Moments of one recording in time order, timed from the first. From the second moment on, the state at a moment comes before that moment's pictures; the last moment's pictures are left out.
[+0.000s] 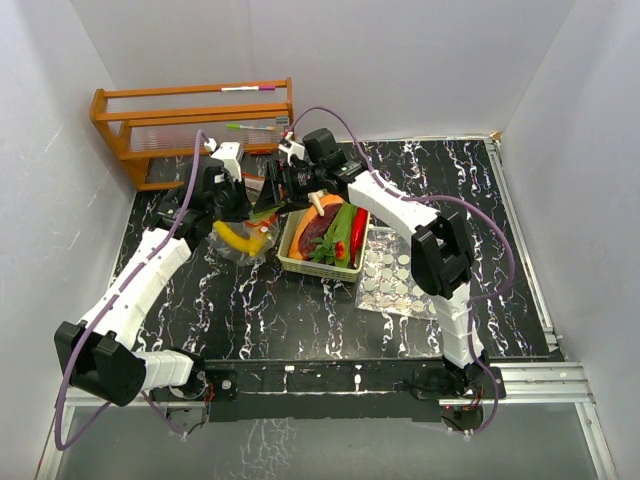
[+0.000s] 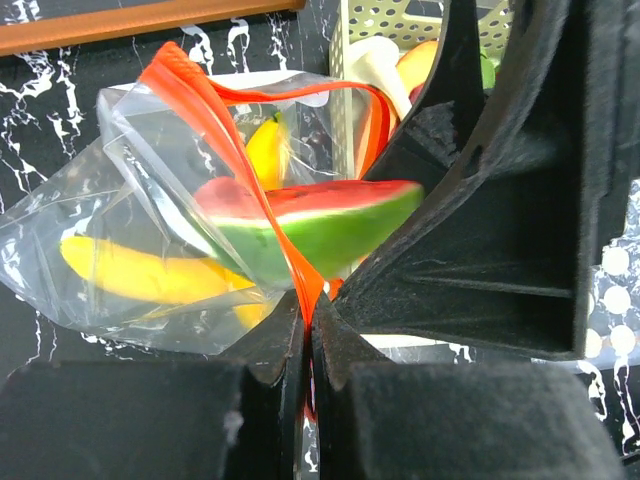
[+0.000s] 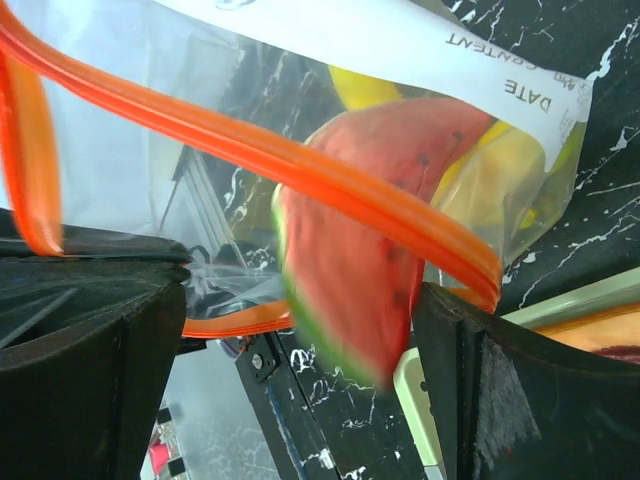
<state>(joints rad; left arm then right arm) -0.36 1.27 1.21 -0.56 0.03 -0.22 0.63 2.14 1.93 -0.41 -0.73 0.56</state>
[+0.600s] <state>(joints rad) -0.36 1.29 1.20 -0.55 0.03 -0.22 0.61 1.94 1.86 -0.42 -0.56 0.49</state>
